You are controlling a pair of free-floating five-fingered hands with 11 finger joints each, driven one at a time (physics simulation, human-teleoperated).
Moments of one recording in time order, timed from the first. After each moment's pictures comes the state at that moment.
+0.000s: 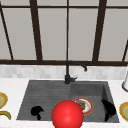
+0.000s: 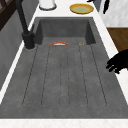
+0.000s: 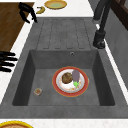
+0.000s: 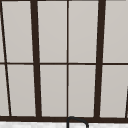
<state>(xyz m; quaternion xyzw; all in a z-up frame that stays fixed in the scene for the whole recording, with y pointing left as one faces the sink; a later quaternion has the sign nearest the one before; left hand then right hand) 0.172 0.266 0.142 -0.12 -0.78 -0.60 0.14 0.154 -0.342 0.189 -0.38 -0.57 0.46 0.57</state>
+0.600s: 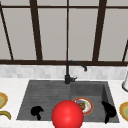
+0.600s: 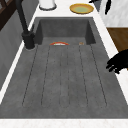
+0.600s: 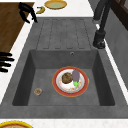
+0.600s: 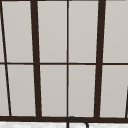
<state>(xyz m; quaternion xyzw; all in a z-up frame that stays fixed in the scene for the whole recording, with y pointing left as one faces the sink) 0.172 0.266 0.142 -0.12 -0.78 -0.60 0.14 0.140 -0.341 0.185 -0.38 -0.57 0.46 0.57</state>
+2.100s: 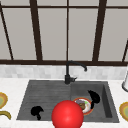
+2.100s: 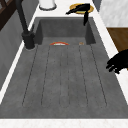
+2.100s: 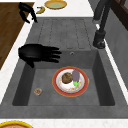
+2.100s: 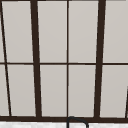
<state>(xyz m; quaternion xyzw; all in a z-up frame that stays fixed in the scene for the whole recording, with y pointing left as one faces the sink) 0.172 0.266 0.142 -0.12 -0.78 -0.60 0.14 0.315 -0.253 0.134 -0.37 -0.58 0.46 0.55</state>
